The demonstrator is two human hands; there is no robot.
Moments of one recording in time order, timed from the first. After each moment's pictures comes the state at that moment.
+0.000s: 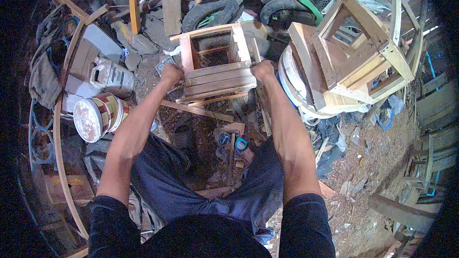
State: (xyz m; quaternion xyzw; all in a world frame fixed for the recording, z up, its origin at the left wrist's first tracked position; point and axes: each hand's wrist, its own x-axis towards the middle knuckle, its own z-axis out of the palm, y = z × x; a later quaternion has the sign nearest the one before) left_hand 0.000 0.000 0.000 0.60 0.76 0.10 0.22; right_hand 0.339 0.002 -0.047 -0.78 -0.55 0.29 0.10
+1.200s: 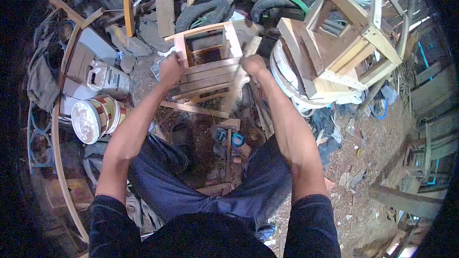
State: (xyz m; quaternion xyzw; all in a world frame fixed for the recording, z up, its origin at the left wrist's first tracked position) left_hand 0.031 -0.023 0.026 0.66 0.72 0.18 0.09; right_hand 0.335 -0.011 -0.023 -0.69 -0.70 0.16 0.07
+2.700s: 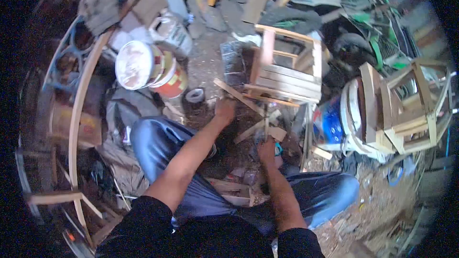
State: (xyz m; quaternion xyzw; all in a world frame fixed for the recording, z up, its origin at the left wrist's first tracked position) left_hand -0.039 -0.176 -0.097 0.71 0.69 -0.11 0.08; right_hand 0.176 -0.268 -0.148 -0.75 -0.54 0.36 0.13
